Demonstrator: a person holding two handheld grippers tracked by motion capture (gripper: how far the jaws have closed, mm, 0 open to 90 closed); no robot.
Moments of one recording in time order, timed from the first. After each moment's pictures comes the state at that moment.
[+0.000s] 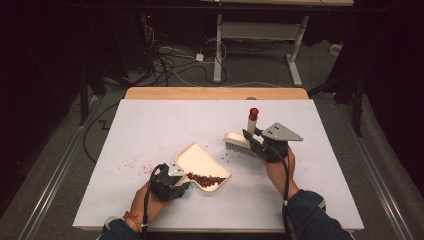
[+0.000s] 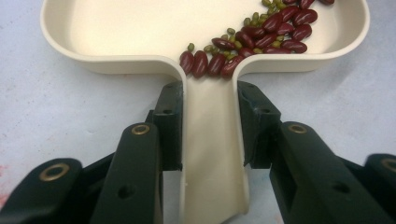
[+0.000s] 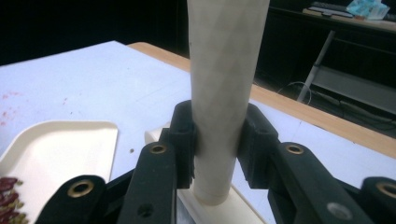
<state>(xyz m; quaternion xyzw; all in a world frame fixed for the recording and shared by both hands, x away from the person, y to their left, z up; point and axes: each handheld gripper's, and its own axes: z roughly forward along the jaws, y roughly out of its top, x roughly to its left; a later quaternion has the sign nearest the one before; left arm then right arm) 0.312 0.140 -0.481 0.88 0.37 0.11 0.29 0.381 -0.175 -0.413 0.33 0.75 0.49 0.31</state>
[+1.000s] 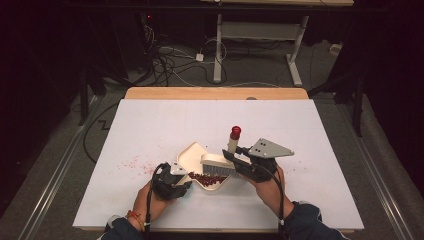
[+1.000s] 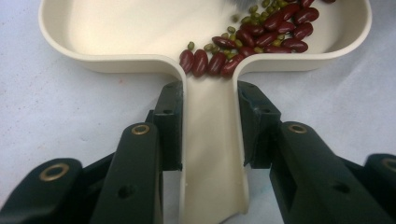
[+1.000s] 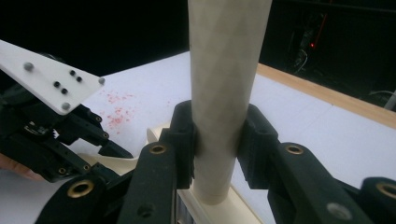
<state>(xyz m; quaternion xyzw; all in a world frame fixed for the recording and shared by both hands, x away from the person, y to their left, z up) 0.315 0.135 -0.482 0.87 0.38 0.11 0.29 0.332 -0.139 -0.406 0.26 0.77 0.54 0.21</state>
